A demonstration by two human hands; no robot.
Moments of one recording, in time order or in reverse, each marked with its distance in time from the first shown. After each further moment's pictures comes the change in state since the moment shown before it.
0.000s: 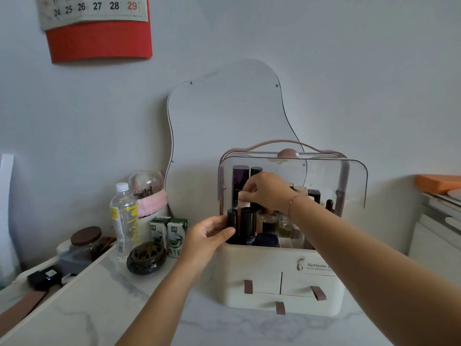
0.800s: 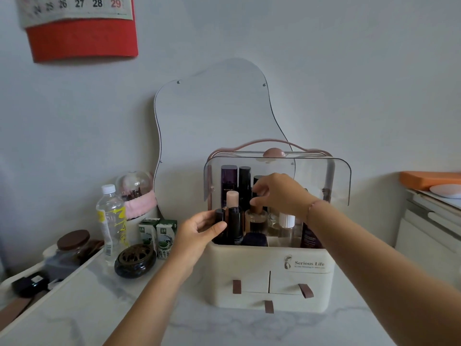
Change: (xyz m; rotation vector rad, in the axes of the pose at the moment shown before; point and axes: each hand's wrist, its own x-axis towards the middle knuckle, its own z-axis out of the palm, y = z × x) left_hand 0.012 -0.001 0.005 -0.014 0.002 0.023; right_hand -0.038 0.020 -0.029 -0.028 -0.006 0.071
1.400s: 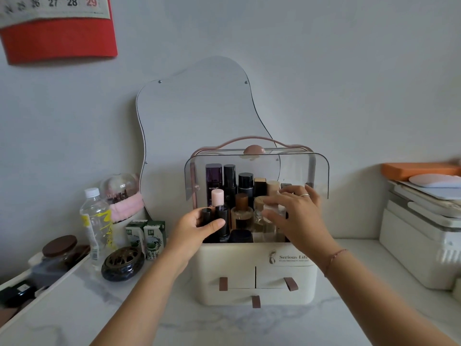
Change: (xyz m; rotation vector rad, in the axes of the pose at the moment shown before) left_hand 0.009 0.006 0.018 0.090 -0.068 -0.079; right_hand -0.074 0.039 0.025 0.004 0.452 0.000
